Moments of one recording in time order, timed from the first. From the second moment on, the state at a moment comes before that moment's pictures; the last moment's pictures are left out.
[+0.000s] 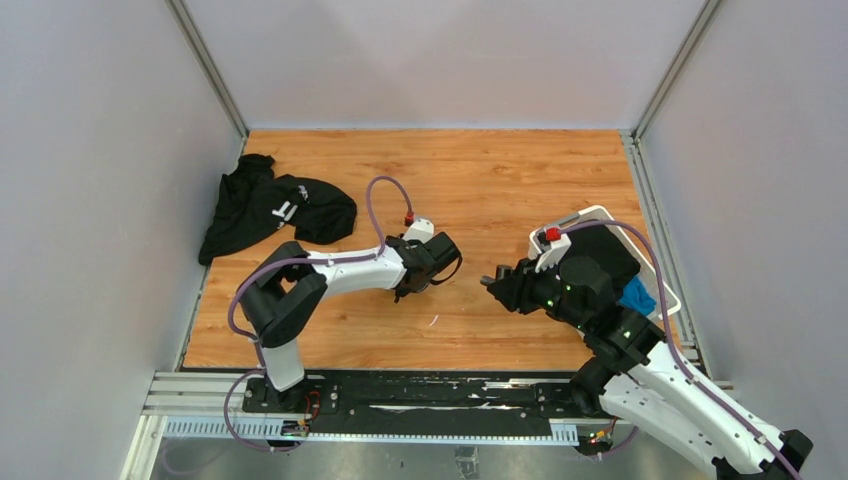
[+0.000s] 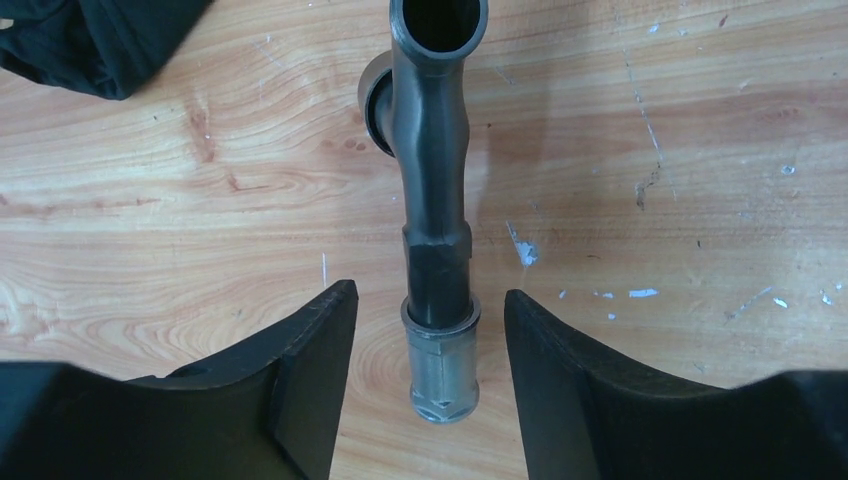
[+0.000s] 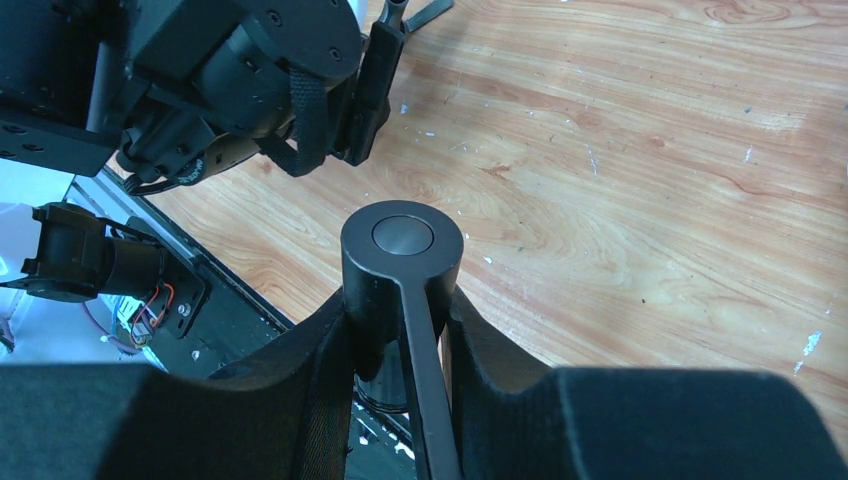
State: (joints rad) left arm -0.92 1.78 1.09 -0.60 -0.74 -0.61; right arm 0.74 0.58 0.59 -0.39 -0.03 0.50
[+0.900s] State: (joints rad) left arm -0.87 1.81 1.08 -0.55 -0.66 -0.61; right arm 0.74 0.61 0.59 -0.39 -0.03 0.51
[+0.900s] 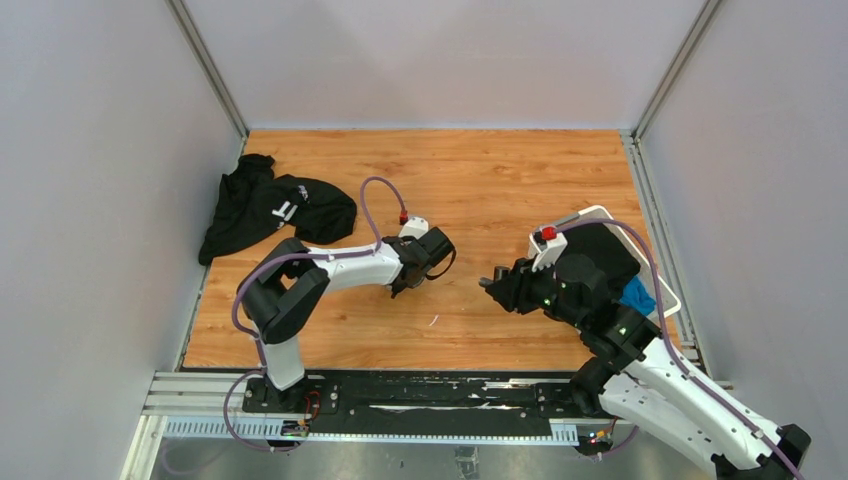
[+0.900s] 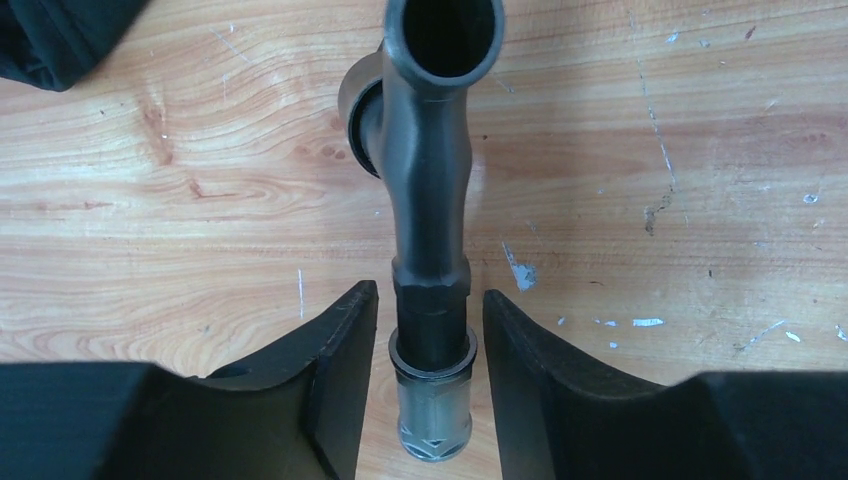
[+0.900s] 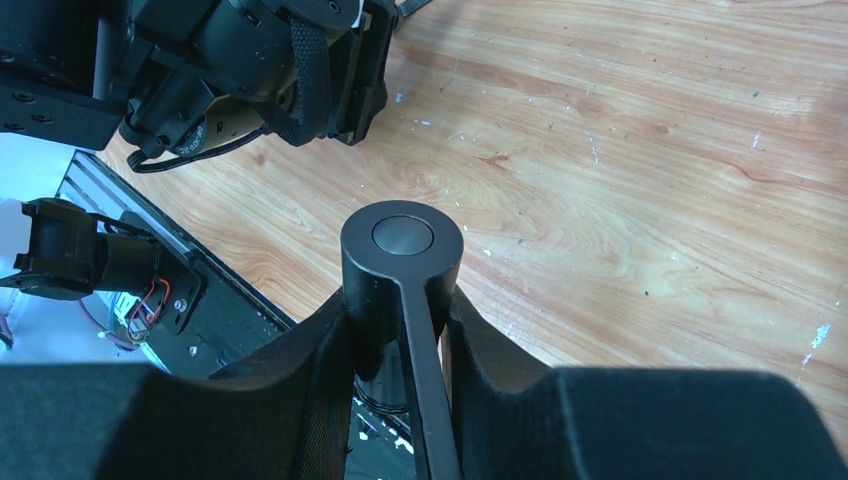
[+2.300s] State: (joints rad) left arm -0.79 1.41 1.04 -0.60 -0.33 -0.60; right arm 0.74 0.63 0.59 -0.38 -0.05 0.48
